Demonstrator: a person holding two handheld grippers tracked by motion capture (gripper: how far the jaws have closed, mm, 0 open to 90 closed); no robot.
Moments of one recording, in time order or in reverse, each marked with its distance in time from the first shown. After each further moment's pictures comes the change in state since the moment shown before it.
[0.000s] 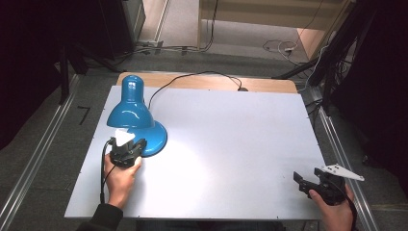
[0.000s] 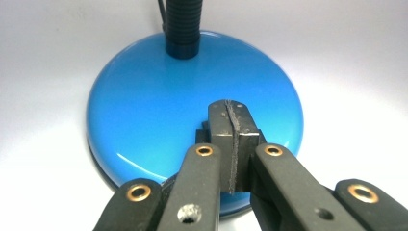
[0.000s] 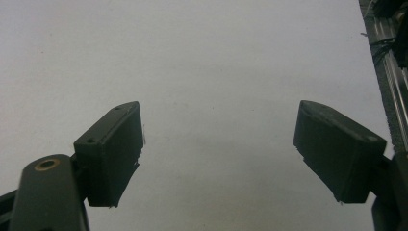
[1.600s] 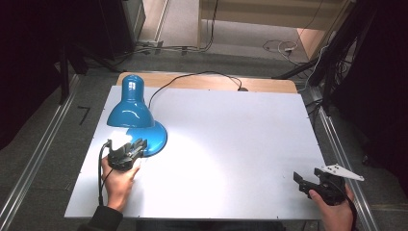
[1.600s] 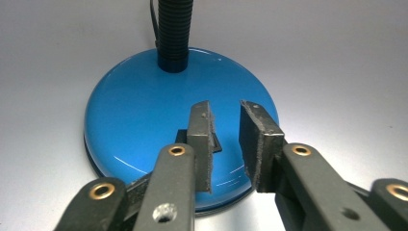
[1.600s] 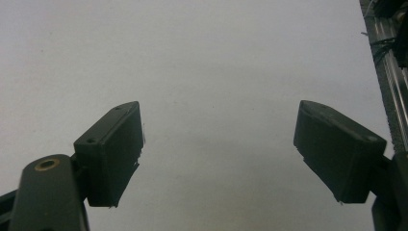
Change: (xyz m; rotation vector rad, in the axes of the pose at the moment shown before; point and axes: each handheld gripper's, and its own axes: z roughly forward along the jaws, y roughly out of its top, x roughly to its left) left arm -0.003 0.000 -0.014 -0.062 -0.020 -0.014; right arm 0.000 0.000 0.000 0.002 0.002 -0.002
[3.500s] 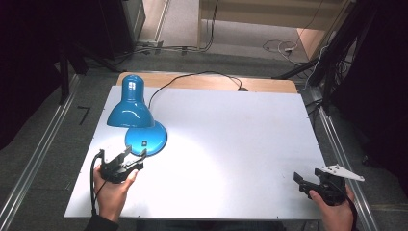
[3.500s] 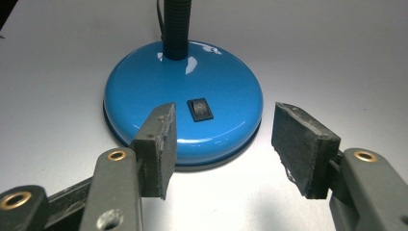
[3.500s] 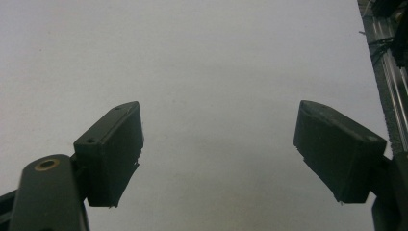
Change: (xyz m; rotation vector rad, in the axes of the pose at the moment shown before) left arm -0.008 -0.010 -0.036 -0.010 0.019 -0.004; right arm 0.000 -0.001 -0.001 0.002 -0.006 0.002
